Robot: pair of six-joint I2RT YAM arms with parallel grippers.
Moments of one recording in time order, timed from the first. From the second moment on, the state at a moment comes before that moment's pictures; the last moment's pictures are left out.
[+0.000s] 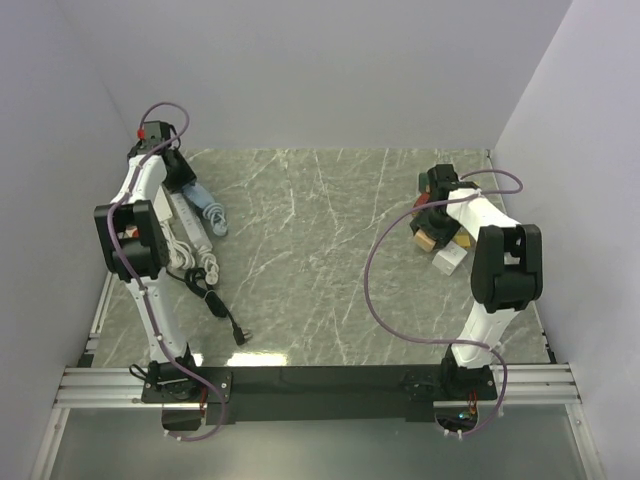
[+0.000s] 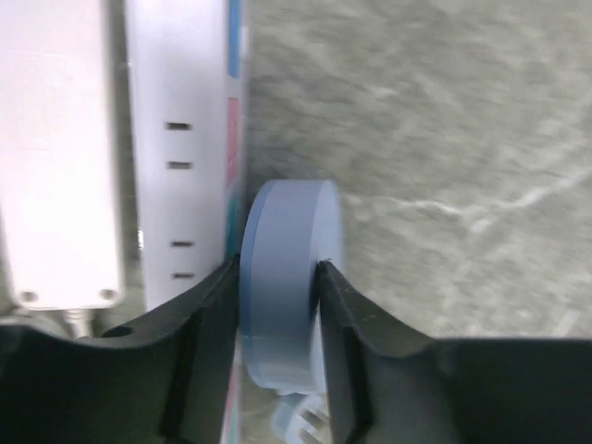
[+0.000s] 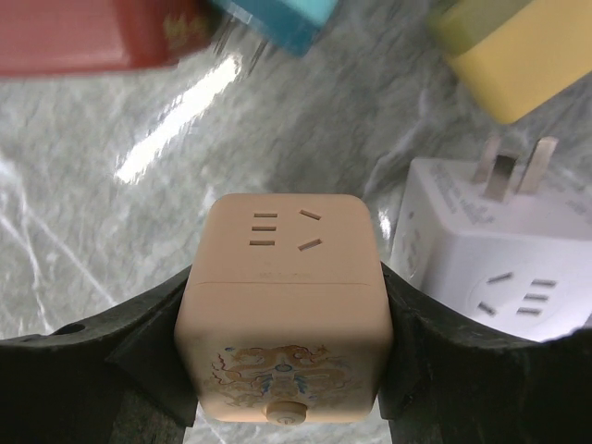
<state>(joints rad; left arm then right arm) 0.15 2.16 1.88 -0.66 -0.03 -0.48 0.05 1.81 1.29 -0.75 0.17 0.74</state>
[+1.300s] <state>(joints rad) -0.01 1.20 1.08 -0.45 0.35 -0.59 0.15 1.14 1.11 -0.71 -0.02 0.63</state>
